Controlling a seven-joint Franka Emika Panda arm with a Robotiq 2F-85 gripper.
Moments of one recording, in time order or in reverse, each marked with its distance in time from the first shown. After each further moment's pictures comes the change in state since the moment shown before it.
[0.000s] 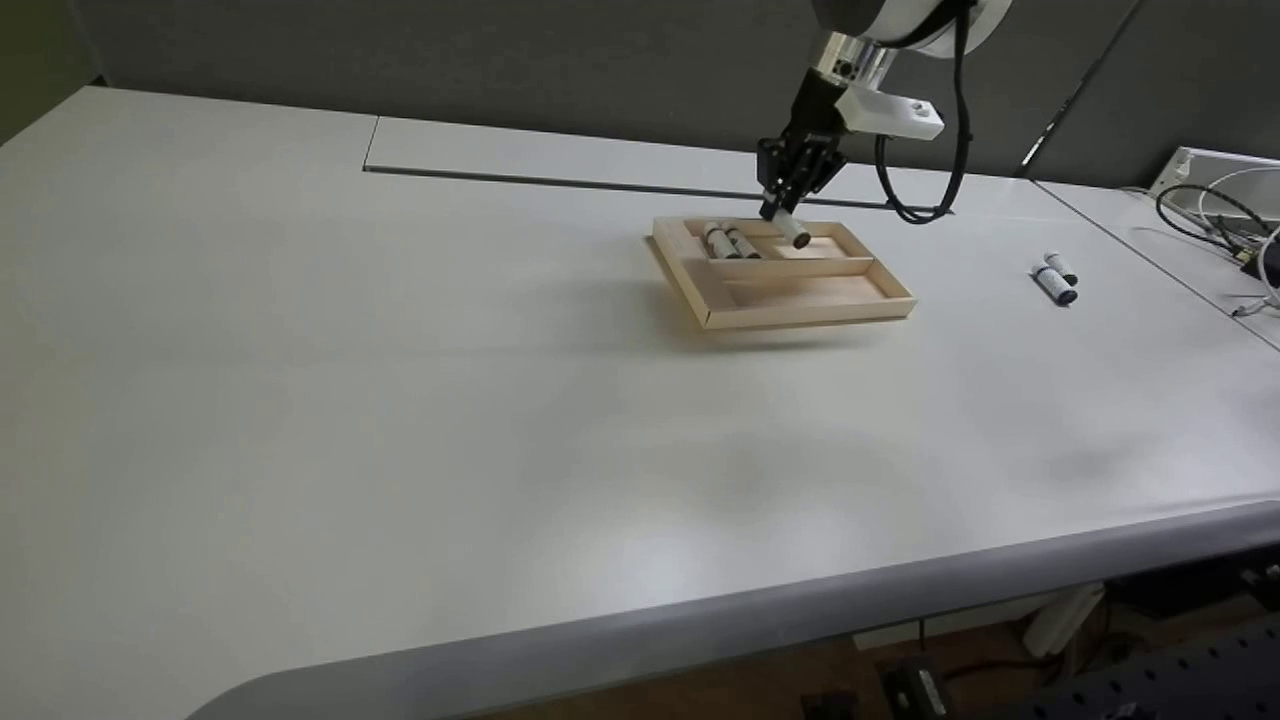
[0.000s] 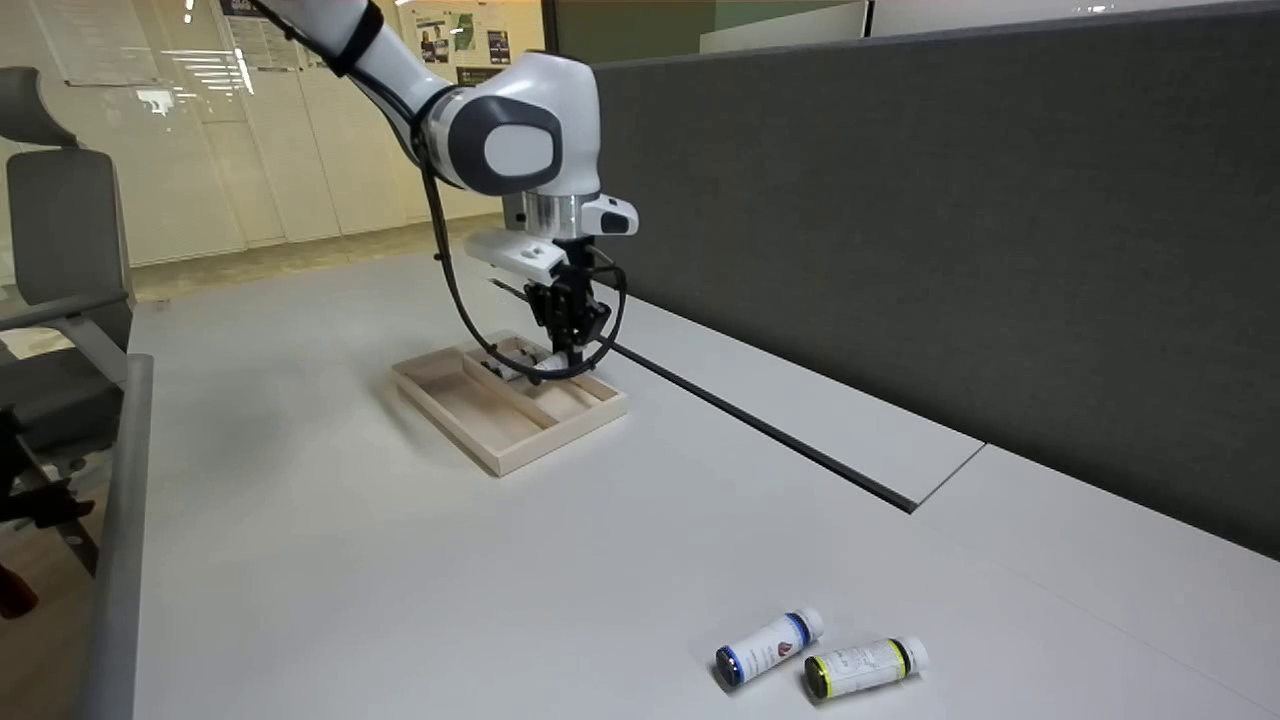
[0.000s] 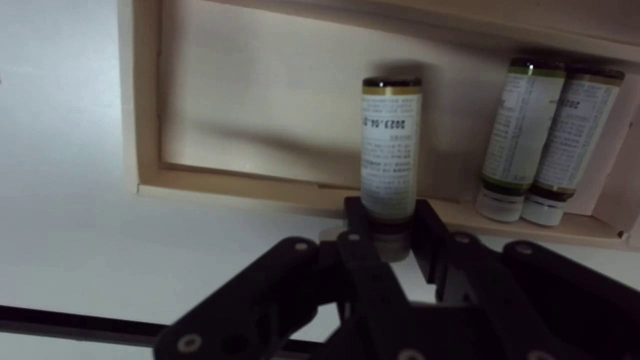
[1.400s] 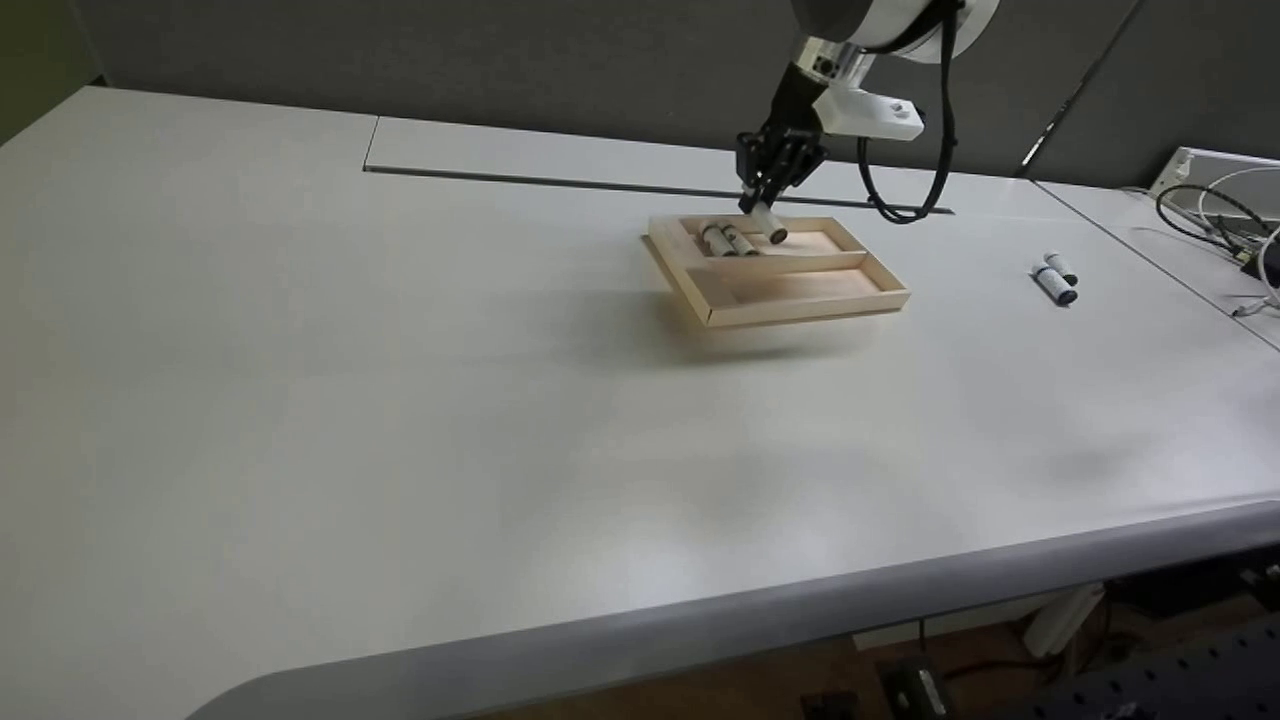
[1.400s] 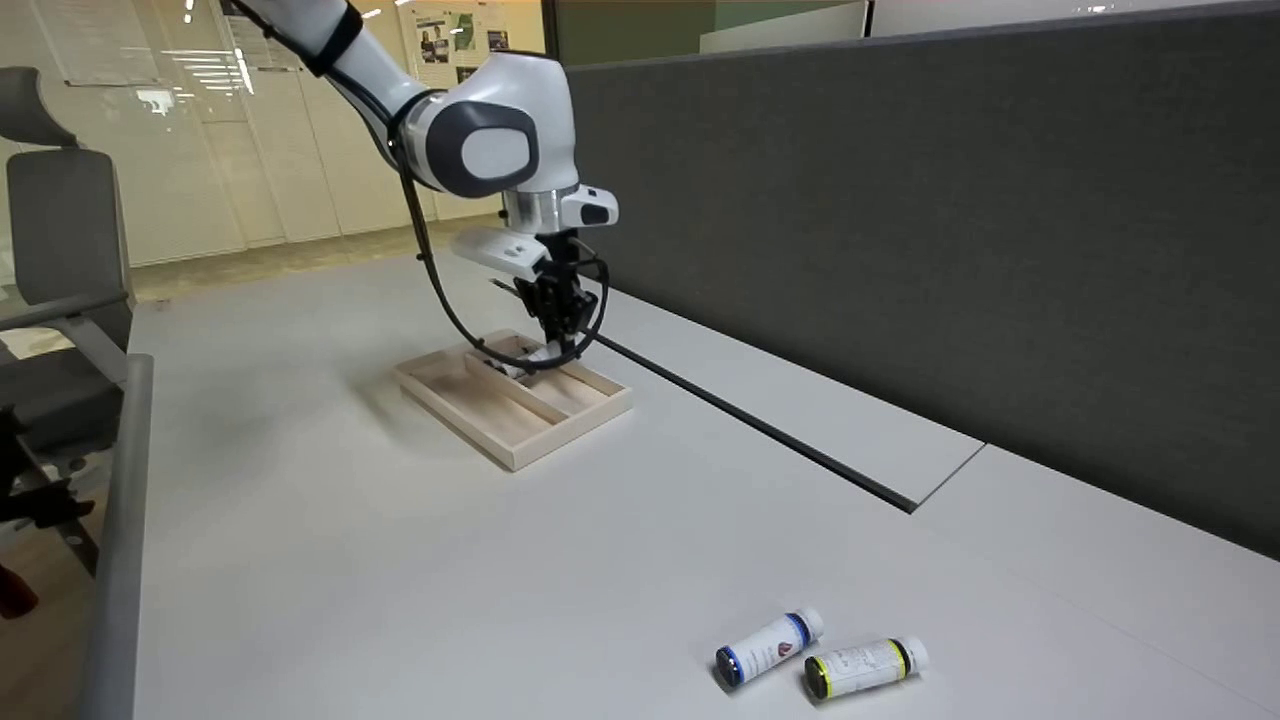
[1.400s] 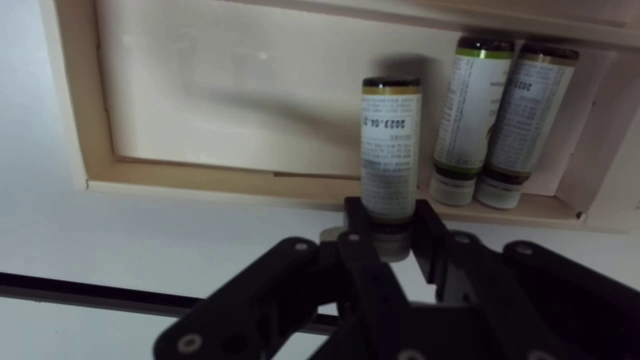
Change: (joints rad) arm 0.034 -0.030 0.007 -0.067 -0.001 0.122 0.026
